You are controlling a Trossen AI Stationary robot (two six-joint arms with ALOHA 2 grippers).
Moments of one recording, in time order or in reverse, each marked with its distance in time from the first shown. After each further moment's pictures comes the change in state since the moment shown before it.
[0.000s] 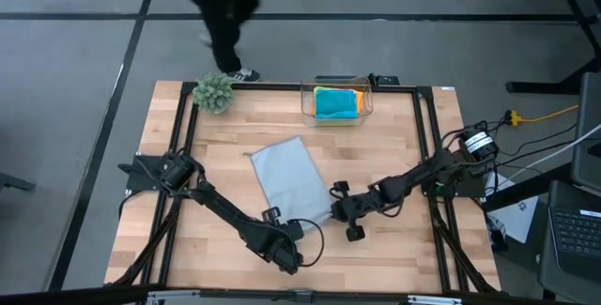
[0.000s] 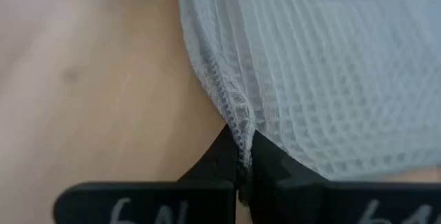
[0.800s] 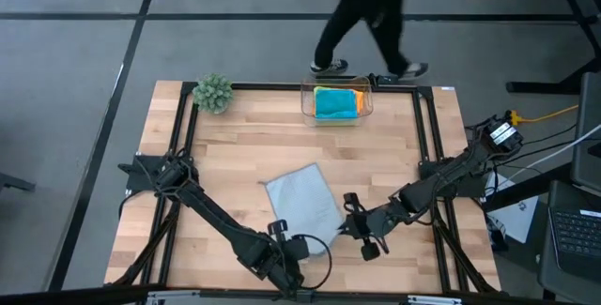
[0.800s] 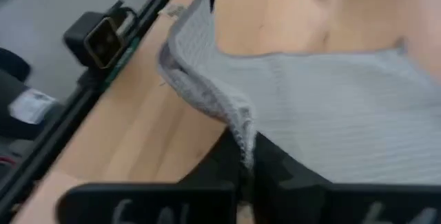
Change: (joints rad) left arm -0.070 -0.006 0.289 -0.135 -0.014 0.051; right arm 0.201 -0.225 0.071 -0.105 0.117 0.085
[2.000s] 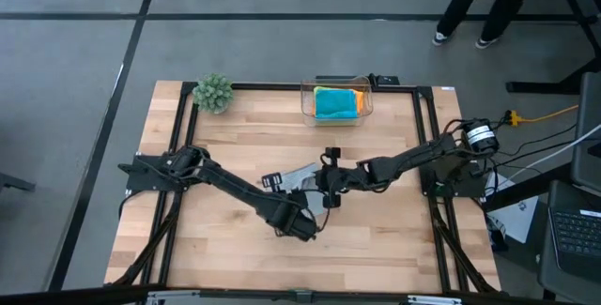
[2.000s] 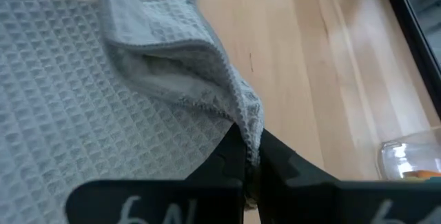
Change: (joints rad) left arm 0.241 0.004 -0.031 -0.477 -0.039 0.141; right arm -0.396 0.187 0.119 -0.046 0.186 -0.281
